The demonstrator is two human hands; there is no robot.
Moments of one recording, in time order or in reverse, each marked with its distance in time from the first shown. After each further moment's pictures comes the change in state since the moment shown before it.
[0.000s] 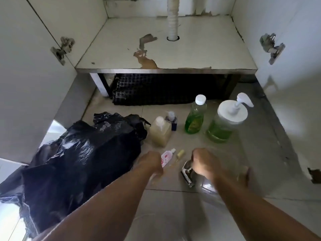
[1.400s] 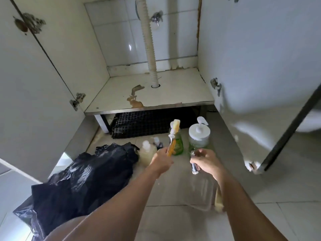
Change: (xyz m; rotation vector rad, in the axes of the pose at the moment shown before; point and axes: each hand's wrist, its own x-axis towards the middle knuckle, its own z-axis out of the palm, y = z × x) left_hand -0.099 0.095 -0.032 -0.829 0.361 0.287; right_hand -0.085 0.069 -0.069 1.019 0.190 0.009
